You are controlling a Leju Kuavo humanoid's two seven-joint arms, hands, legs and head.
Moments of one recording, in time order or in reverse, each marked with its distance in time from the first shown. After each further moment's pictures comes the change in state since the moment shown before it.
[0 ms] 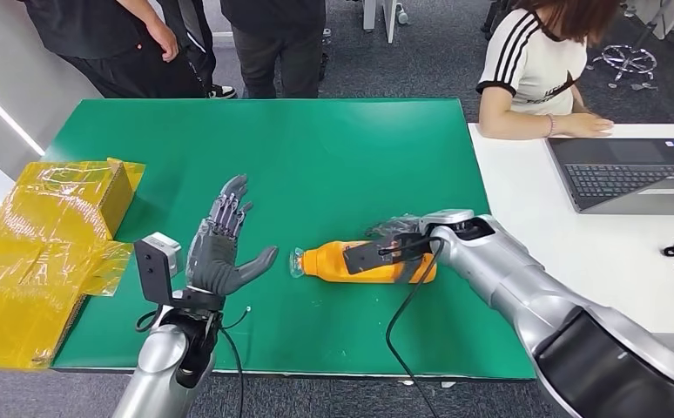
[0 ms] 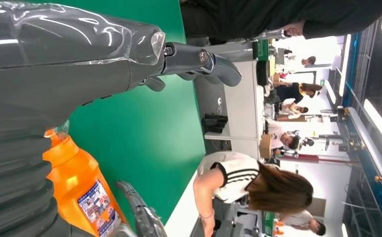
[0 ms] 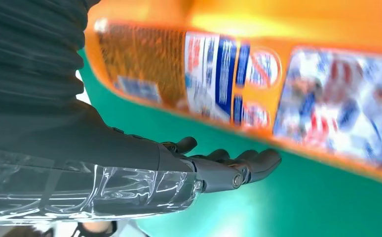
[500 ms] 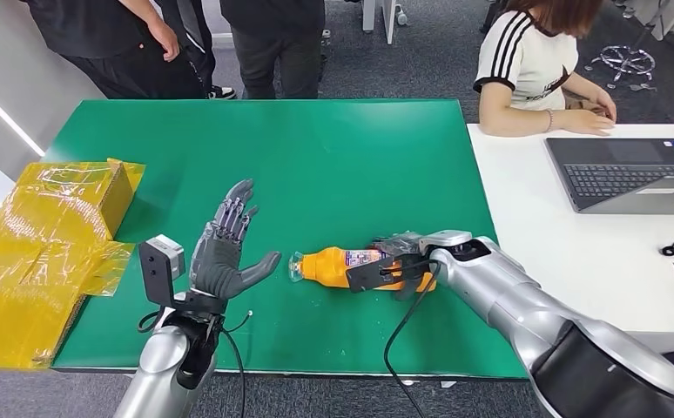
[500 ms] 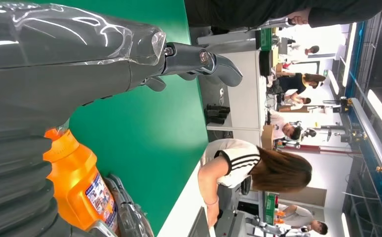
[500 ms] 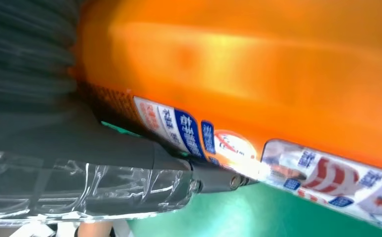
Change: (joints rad) left arm 0.003 0.004 0.000 0.022 0.024 -0.038 -0.011; right arm 0.051 -0.001 0.063 0.037 -0.018 -0.068 0.006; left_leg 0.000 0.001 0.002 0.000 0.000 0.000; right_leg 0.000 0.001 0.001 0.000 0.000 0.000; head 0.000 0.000
